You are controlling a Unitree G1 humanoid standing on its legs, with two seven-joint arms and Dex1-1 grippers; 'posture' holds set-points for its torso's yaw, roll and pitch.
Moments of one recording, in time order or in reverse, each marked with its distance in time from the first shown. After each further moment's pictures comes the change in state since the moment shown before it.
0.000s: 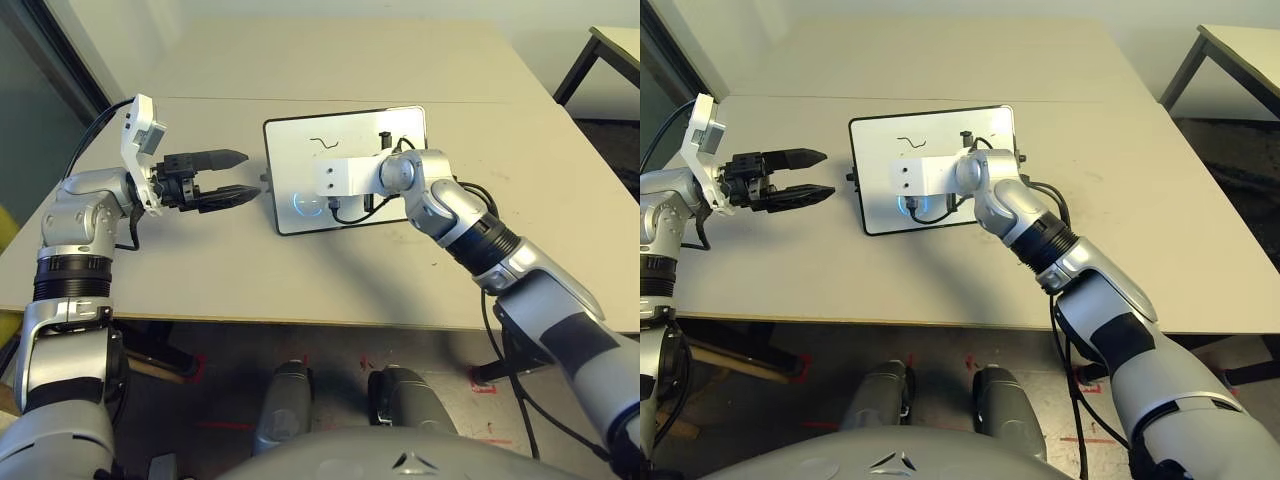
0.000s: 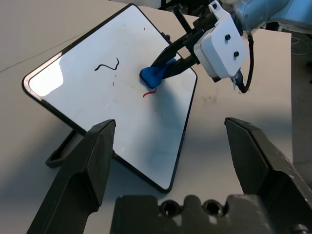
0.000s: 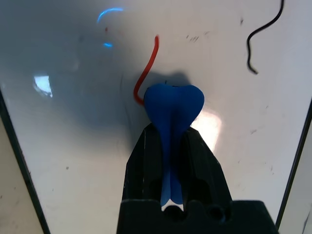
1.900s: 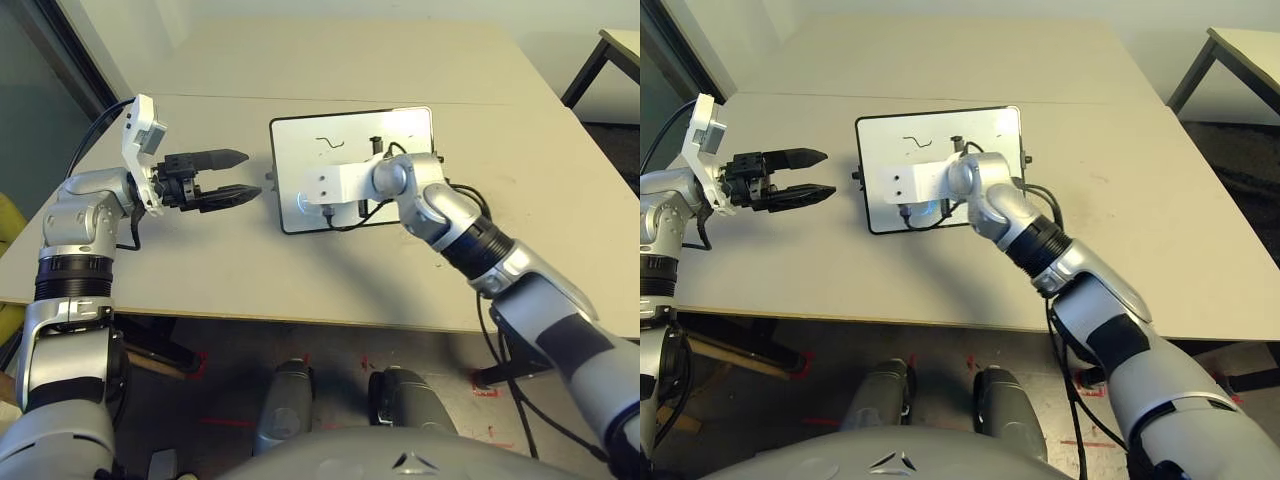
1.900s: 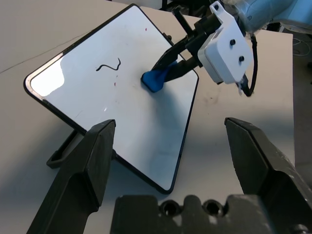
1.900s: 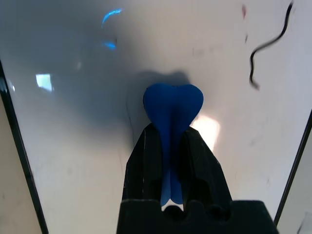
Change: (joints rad) left arm -0.005 -0.007 -0.001 0.006 0.000 -0.006 0.004; right arm -0.016 0.011 0.016 -0.001 -0.021 -0.014 0.028
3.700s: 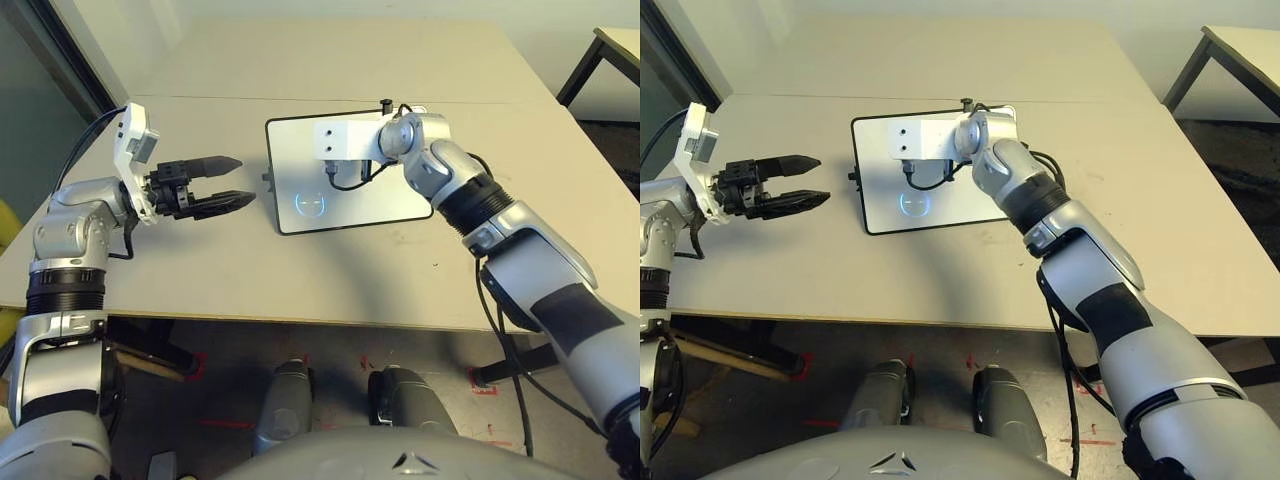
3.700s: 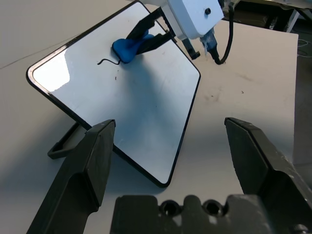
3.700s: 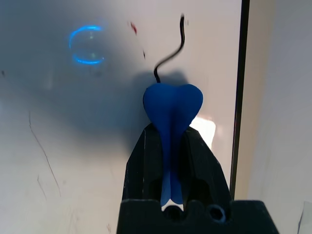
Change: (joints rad) left arm 0.084 0.026 0.047 -0.095 -0.023 0.050 0.036; right arm -0.247 0.146 -0.091 0.411 0.077 -0.150 -0.124
